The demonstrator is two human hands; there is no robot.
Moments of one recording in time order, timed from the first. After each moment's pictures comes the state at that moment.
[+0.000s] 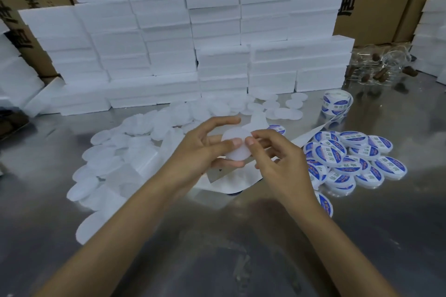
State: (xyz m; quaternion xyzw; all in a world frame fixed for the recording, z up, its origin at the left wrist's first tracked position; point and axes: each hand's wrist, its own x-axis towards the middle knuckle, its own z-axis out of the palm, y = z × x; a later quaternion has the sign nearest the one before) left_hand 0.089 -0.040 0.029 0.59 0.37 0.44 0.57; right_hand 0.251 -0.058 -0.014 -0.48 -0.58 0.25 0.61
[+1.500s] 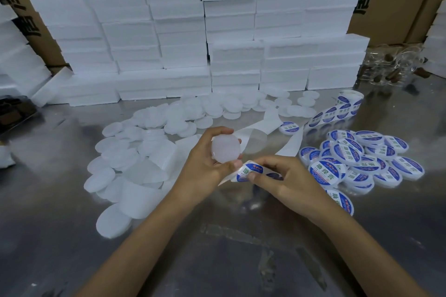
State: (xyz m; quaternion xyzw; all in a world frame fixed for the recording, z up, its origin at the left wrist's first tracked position) left_hand 0.056 -0.042 -0.016 0.63 0.41 0.48 0.45; right_hand 0.247 -0.069 -0.022 -0.46 -0.69 0.38 0.41
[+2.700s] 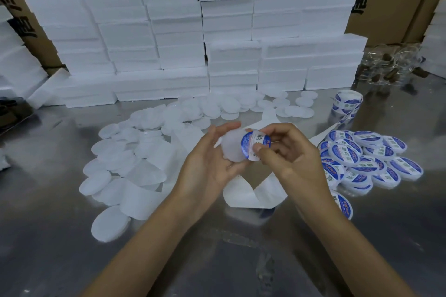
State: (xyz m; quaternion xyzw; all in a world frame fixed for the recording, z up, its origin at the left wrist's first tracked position) left_hand 0.074 -0.052 0.005 0.36 0.25 0.53 0.73; right_hand 0.231 -0.072 0.002 -0.39 -0.54 0.38 0.65
